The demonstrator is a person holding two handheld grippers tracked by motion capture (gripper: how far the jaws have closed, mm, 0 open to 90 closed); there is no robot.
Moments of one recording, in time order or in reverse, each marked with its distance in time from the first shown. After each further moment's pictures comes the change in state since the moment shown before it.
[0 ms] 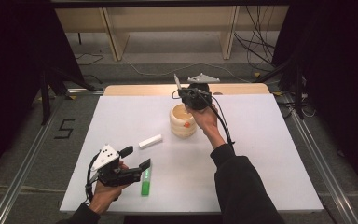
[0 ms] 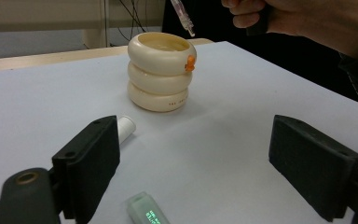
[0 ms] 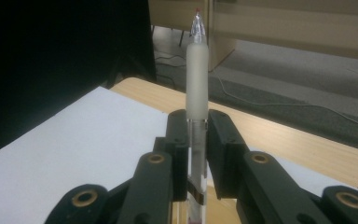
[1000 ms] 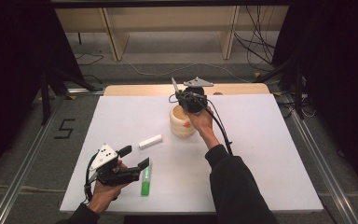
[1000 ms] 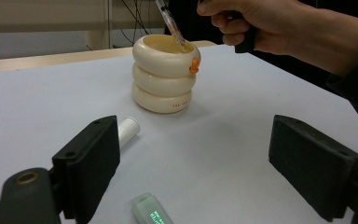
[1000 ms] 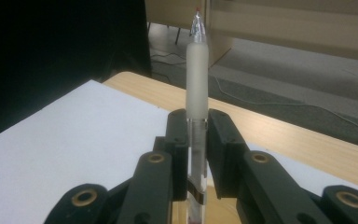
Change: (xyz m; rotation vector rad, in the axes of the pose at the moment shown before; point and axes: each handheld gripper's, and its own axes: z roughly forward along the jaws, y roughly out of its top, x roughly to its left) left arm 0.003 0.000 -0.002 -0.008 0.012 -0.003; right arm 0.003 -0.016 0.021 0.001 -0.021 -0.015
